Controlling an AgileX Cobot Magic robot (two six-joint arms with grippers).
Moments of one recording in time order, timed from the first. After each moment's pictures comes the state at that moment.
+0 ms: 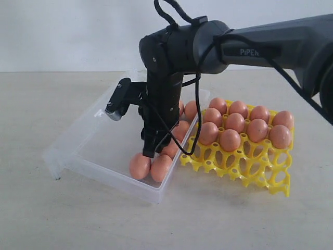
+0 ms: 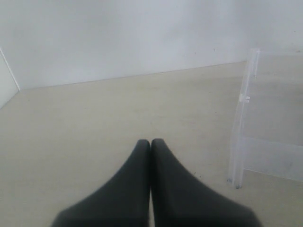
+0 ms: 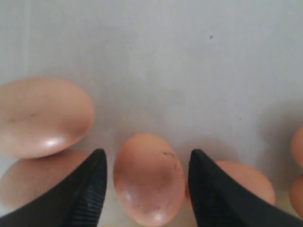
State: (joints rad) left arm 0.13 0.00 0.00 -0.19 0.27 0.32; right arm 0.70 2.20 -1.74 -0.04 0.97 -0.61
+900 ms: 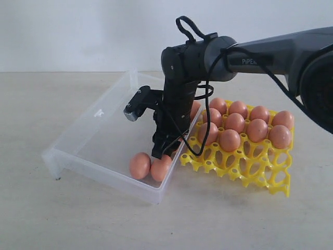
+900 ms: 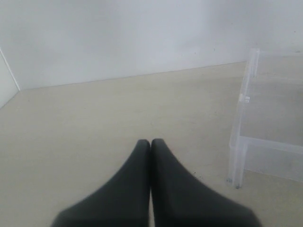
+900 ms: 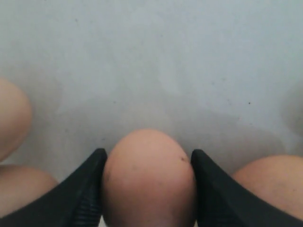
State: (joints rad) left arm 0.13 0.00 0.00 -0.19 0.27 0.32; right arm 0.61 2.29 -1.75 0.07 0.94 -0.63
